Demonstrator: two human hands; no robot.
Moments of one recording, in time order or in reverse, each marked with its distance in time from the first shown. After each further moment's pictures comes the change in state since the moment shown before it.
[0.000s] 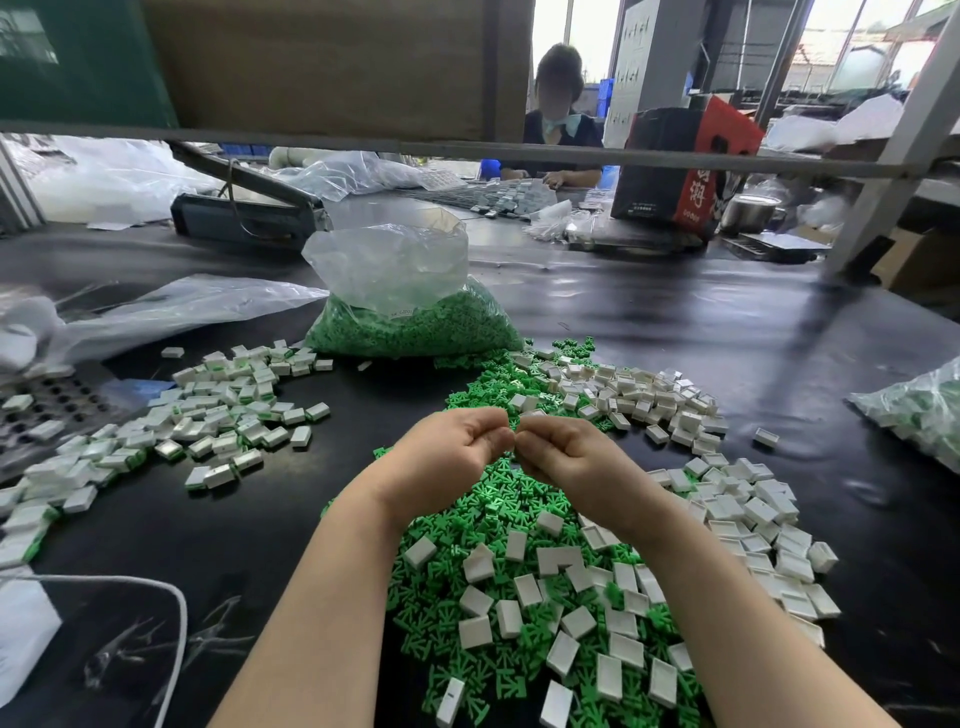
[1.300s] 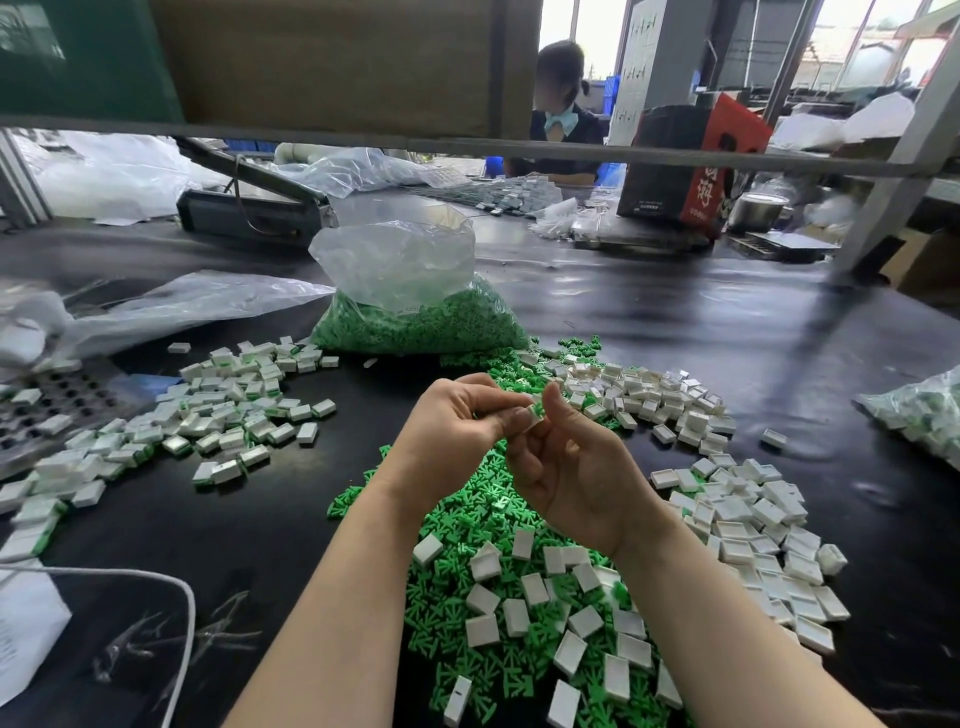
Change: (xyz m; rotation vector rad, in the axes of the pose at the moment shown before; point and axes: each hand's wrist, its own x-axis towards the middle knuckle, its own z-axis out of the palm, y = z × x) left_hand 0.003 0.017 0.002 -0.381 0.267 0.066; right_hand 0.003 -0.005 0.018 1.105 -0.005 0.279
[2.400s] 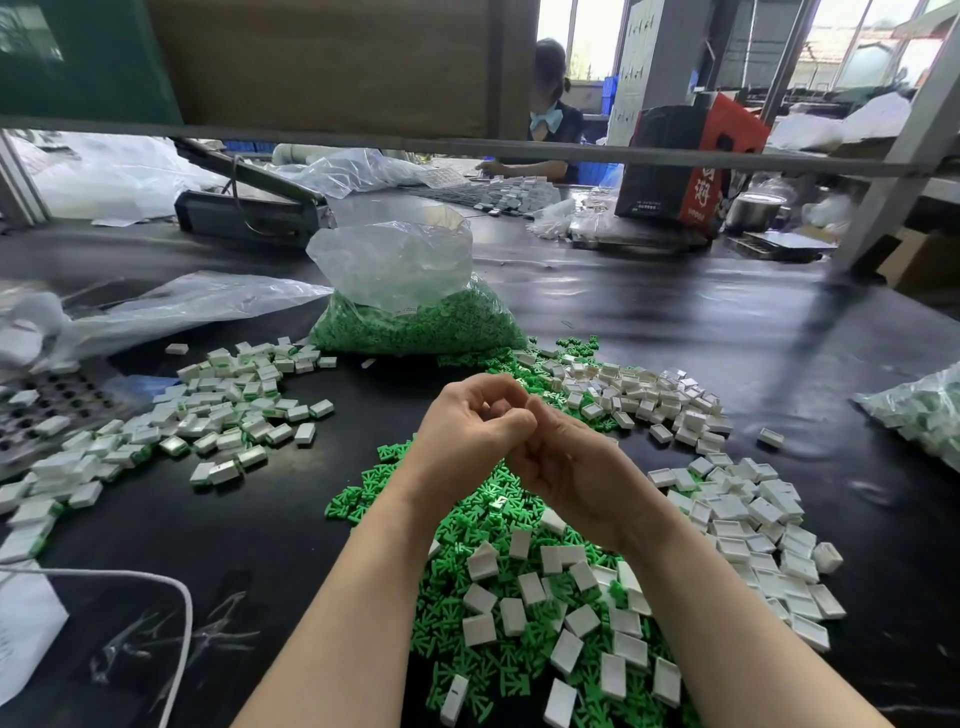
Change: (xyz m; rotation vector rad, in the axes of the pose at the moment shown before) left_hand -0.005 0.003 0.013 -0.088 -0.004 -0.038; right_hand -0.004 -0.003 0.000 -0.194 -0.076 -0.095
